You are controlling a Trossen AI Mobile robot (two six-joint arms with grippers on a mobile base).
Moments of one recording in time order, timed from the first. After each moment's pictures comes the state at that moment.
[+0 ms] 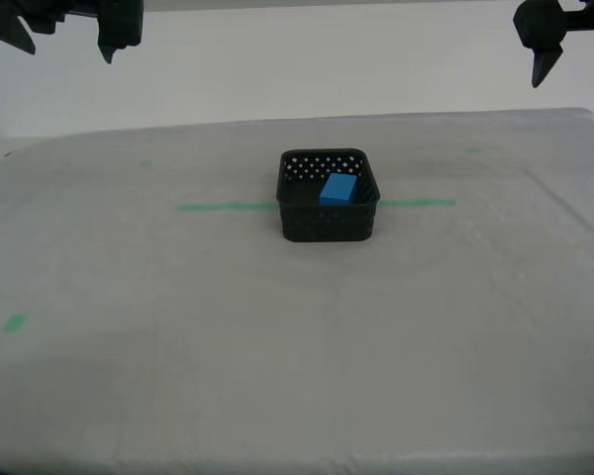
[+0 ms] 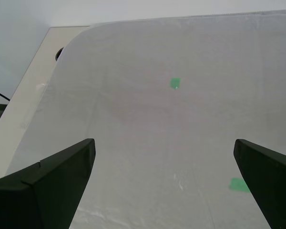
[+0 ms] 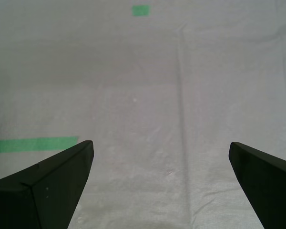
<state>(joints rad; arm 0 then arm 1) 0.01 1.73 1.35 -0.68 0.04 0.06 -0.22 1.45 1.06 -0.39 -0.43 -0.18</state>
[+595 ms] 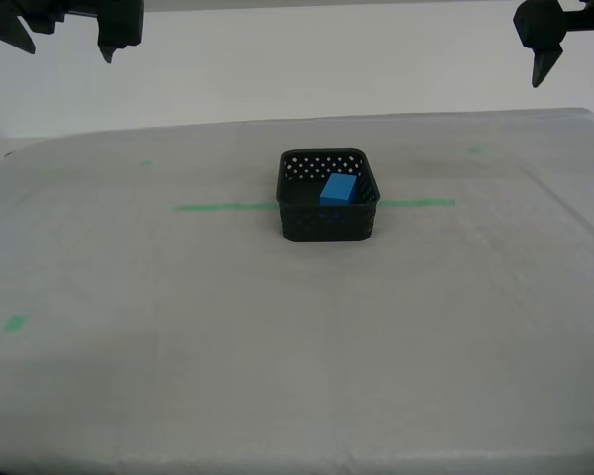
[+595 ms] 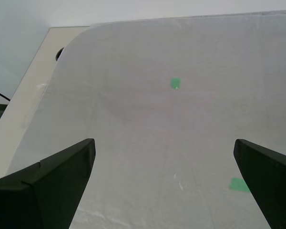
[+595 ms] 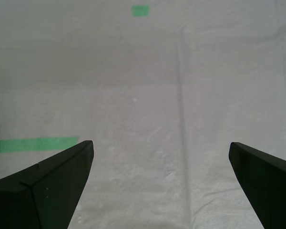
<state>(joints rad) 0.01 1.73 1.35 -0.68 0.04 0.06 -0.22 1.45 1.06 -0.39 -0.43 -0.18</state>
